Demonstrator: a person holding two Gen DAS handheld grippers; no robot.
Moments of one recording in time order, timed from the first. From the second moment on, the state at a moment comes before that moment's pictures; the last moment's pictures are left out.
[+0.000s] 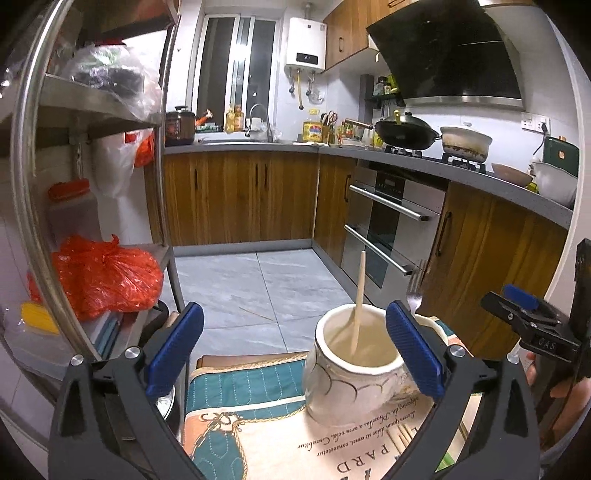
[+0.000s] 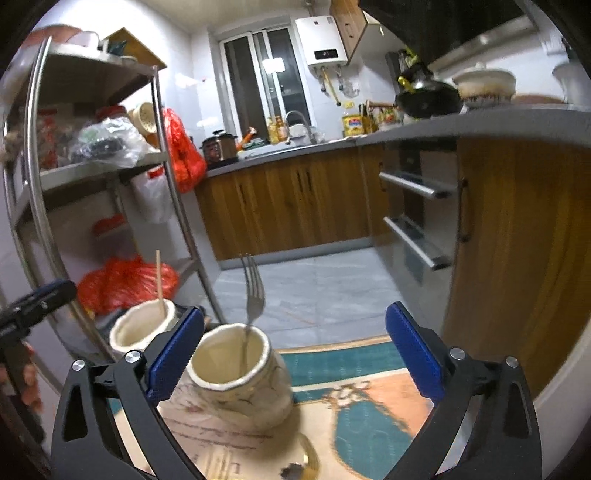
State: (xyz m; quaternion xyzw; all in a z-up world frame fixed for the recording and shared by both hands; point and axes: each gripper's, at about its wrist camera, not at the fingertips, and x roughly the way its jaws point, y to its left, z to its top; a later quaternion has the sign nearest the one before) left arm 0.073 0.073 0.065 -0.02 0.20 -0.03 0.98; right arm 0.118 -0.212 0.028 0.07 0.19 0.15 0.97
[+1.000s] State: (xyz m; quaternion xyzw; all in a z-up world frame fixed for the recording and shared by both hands) left arm 0.021 0.036 0.000 0.02 0.25 -0.07 0.97; right arm 0.061 -0.230 -0.019 -0.04 0.25 0.11 0.96
